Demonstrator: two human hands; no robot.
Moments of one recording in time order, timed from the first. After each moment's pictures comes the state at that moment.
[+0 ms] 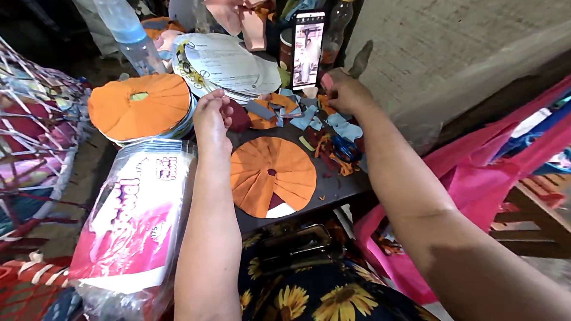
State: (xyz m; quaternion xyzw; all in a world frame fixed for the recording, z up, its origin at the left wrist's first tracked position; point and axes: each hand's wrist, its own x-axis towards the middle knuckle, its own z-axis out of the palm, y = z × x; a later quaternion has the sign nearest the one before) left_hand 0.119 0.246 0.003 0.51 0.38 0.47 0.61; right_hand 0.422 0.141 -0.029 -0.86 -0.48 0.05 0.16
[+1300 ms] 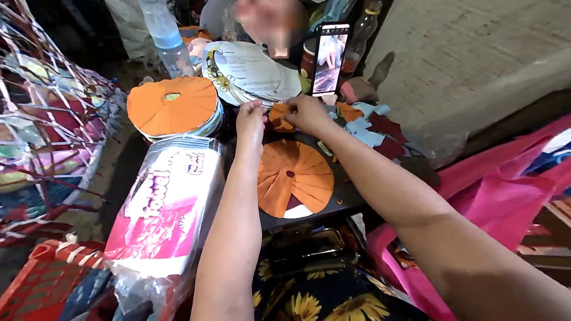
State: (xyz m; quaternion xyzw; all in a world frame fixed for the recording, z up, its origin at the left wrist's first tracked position) left_hand 0.130 0.242 -0.006 0.58 0.39 0.38 0.61; right_hand 0.286 0.196 -0.014 -0.77 -0.57 0.10 0.26
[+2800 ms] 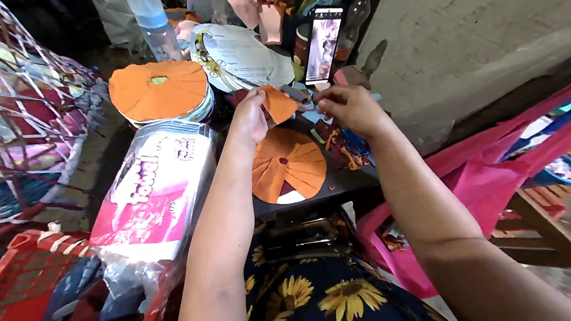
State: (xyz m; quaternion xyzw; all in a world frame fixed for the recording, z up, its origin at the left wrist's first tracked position) left_hand 0.133 0.233 -0.008 0.47 0.27 0.32 0.78; right_hand 0.306 0.095 -0.001 -0.73 -0.54 0.16 0.38
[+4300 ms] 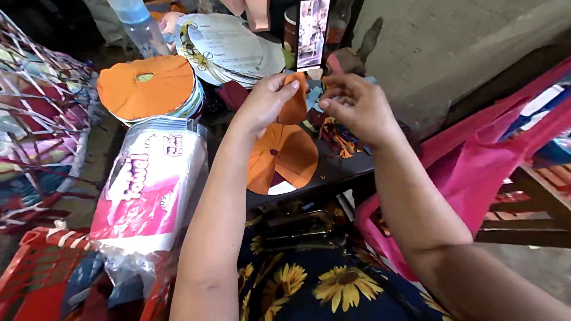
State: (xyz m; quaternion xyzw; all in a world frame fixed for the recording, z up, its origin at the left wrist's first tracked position) left_hand 0.135 0.199 0.023 0.77 0.19 0.17 0.58; right_hand 0.284 0.051 -0.004 -0.71 -0.53 0.09 0.46
